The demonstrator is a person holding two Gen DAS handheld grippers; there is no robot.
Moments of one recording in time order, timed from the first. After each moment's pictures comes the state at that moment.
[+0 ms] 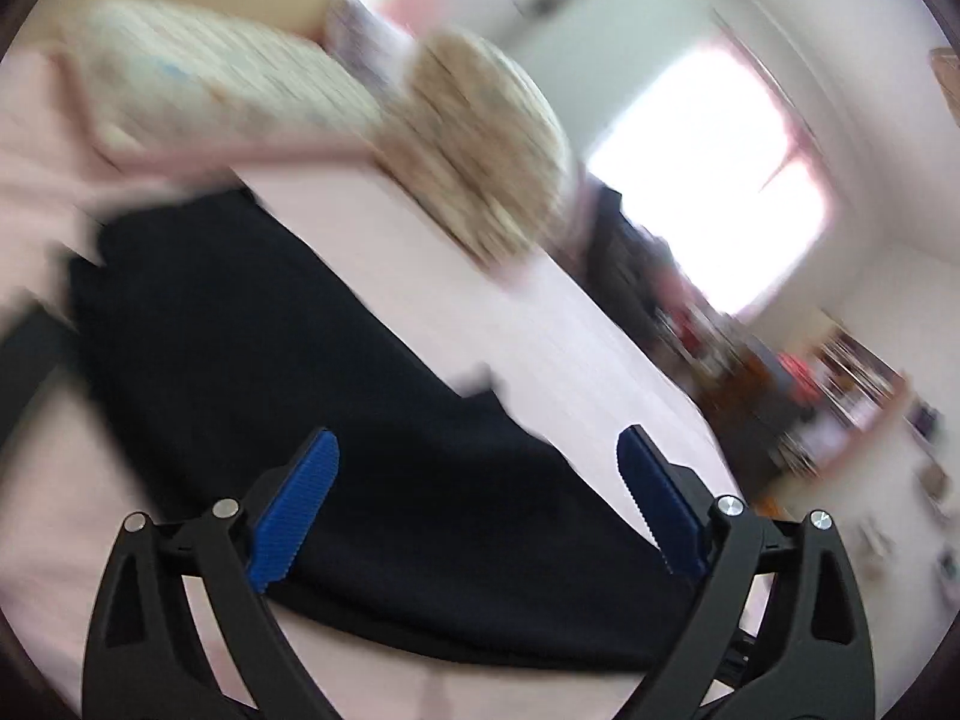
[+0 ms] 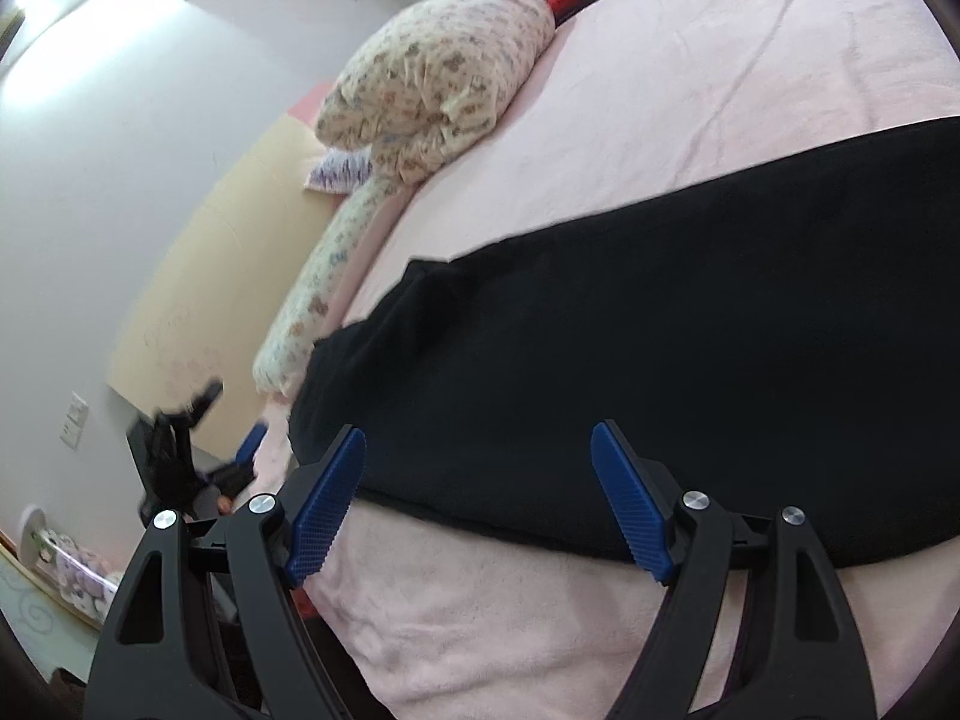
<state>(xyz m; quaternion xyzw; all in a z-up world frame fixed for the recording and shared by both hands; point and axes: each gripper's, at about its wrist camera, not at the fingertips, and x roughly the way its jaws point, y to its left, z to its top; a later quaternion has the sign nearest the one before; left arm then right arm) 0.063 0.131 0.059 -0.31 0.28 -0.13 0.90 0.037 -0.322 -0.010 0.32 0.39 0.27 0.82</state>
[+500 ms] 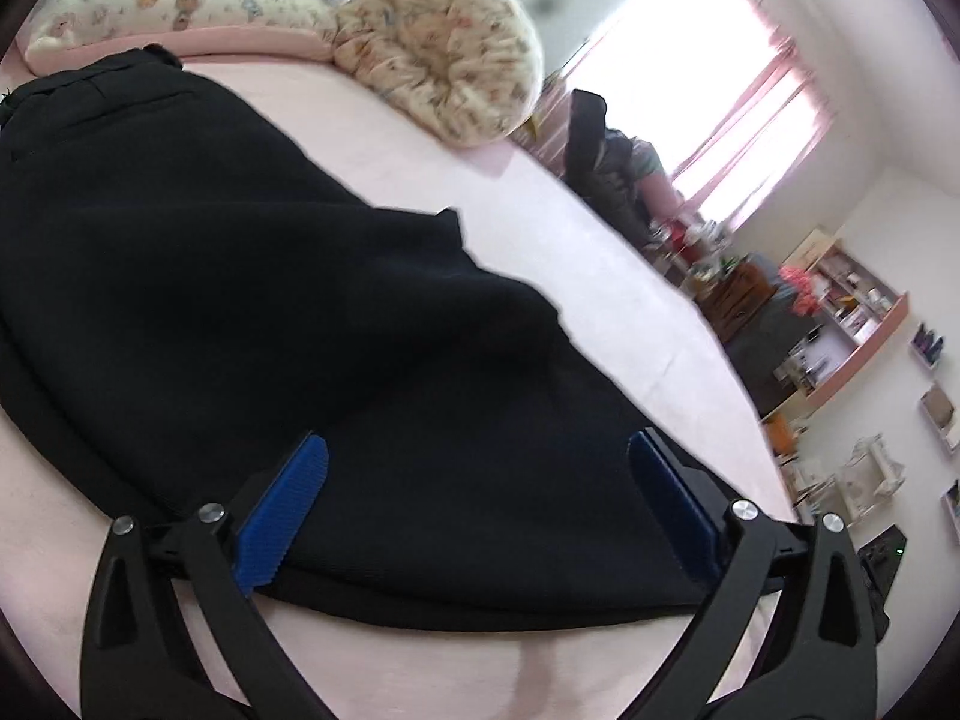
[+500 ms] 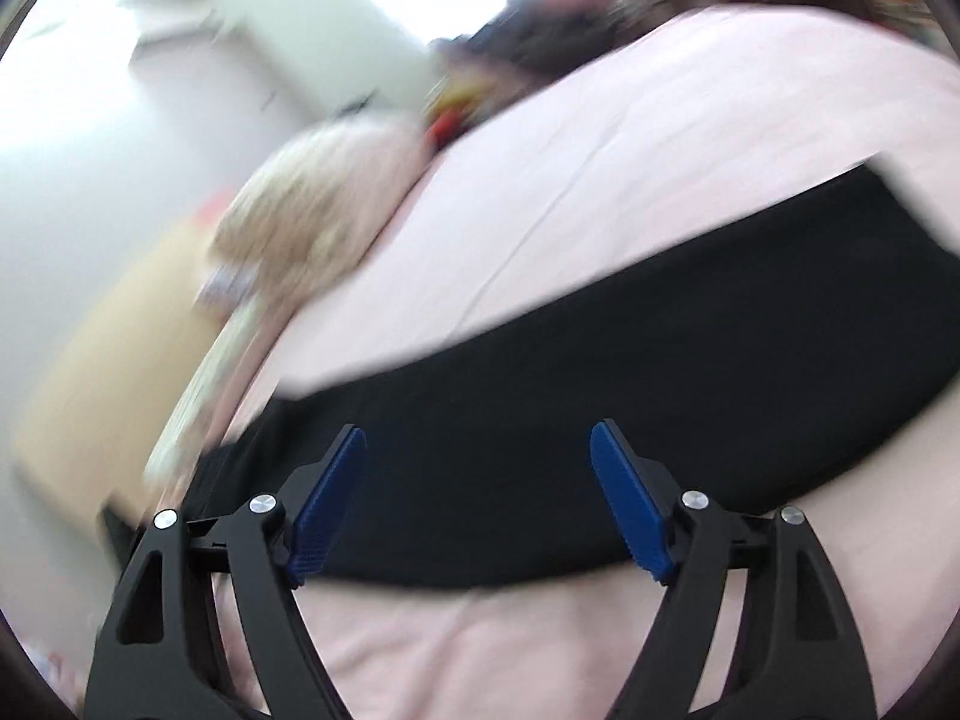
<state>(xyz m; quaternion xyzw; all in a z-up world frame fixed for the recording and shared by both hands) 0.075 0.060 0.001 -0.27 0.32 -0.16 0.89 -0.023 -0.451 0.009 0.33 0.28 0.05 0.90</state>
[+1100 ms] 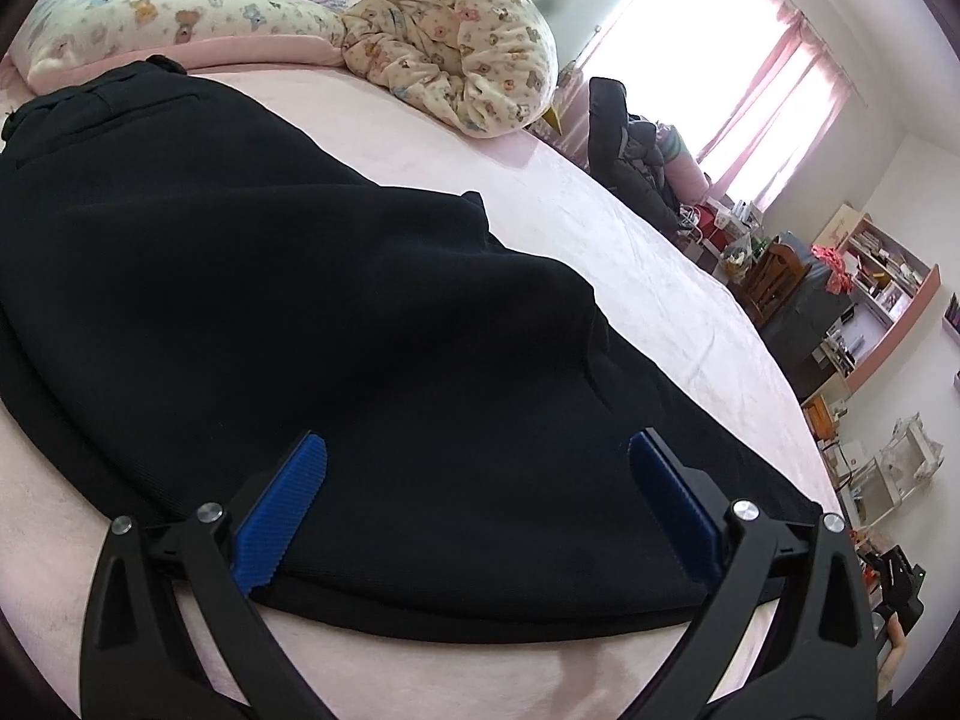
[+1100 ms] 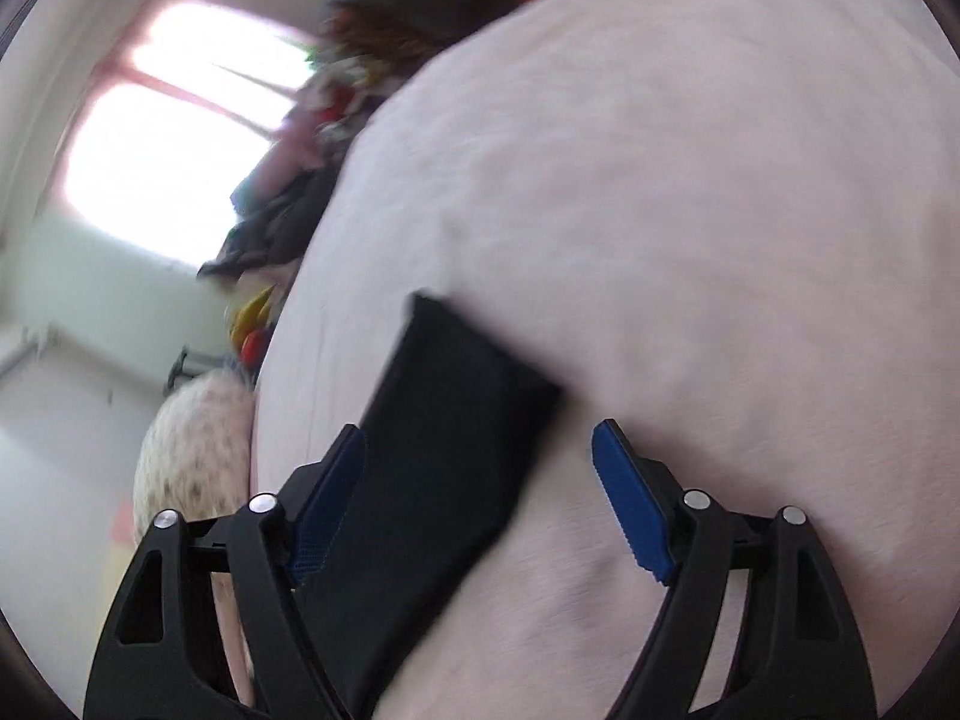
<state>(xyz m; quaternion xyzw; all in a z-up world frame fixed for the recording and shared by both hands) 0.071 0.041 -0.015 -0.22 0.34 -0.13 0.90 -0.109 -0.620 -0.039 0.56 0.21 -0.20 0.77</state>
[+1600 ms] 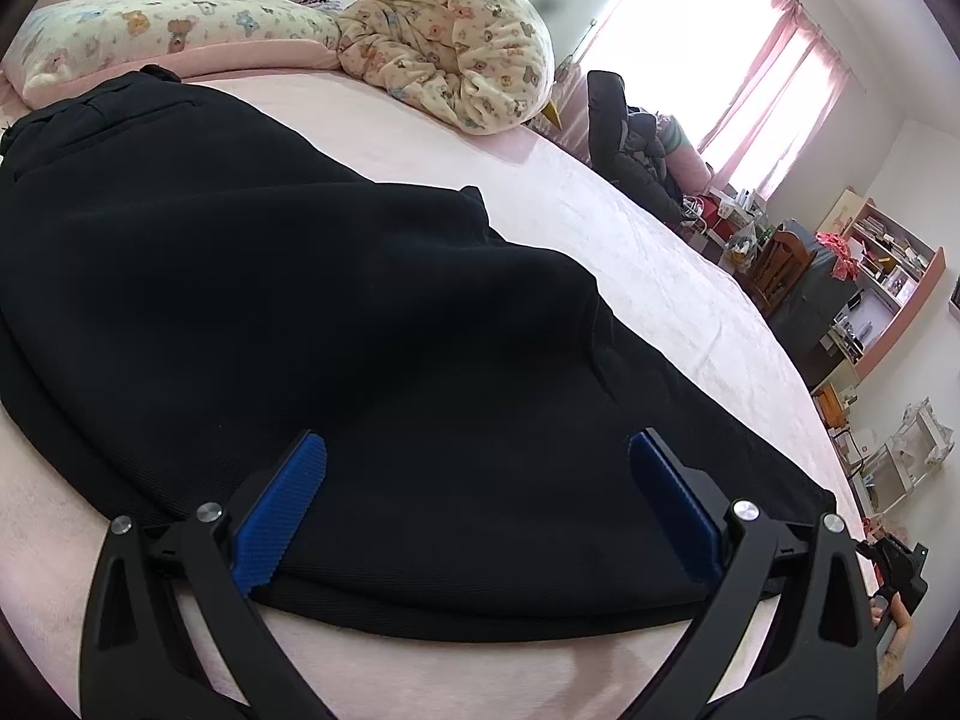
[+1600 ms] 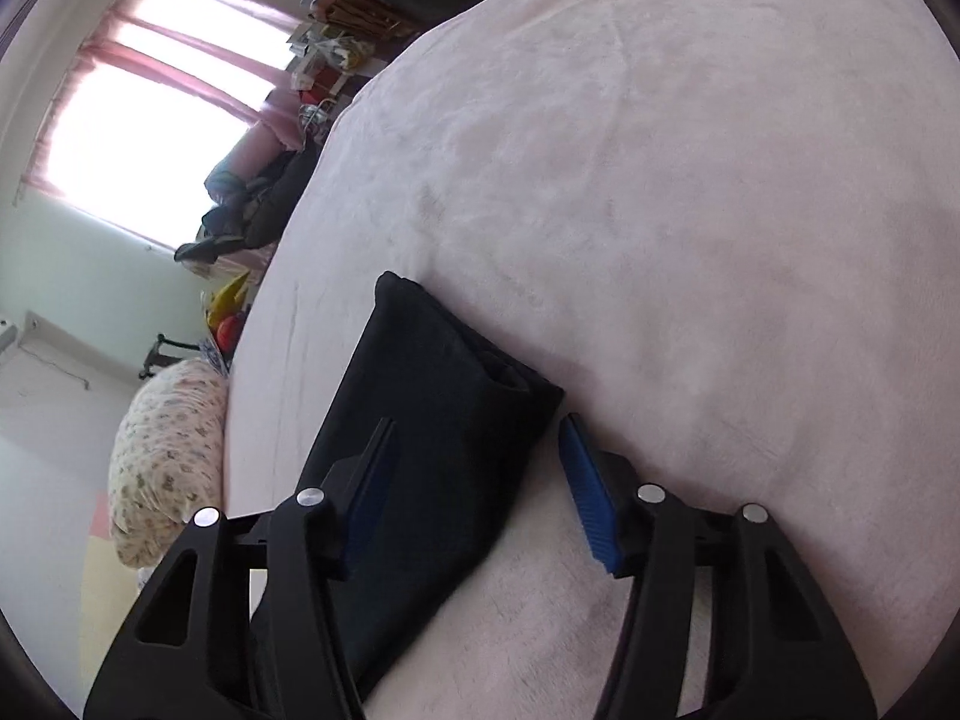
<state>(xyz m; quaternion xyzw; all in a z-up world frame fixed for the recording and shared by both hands) 0.071 0.037 -0.016 -0.20 0.35 -0.12 0.91 -0.070 -0.608 -0.043 0.53 0.25 -0.21 0.78</state>
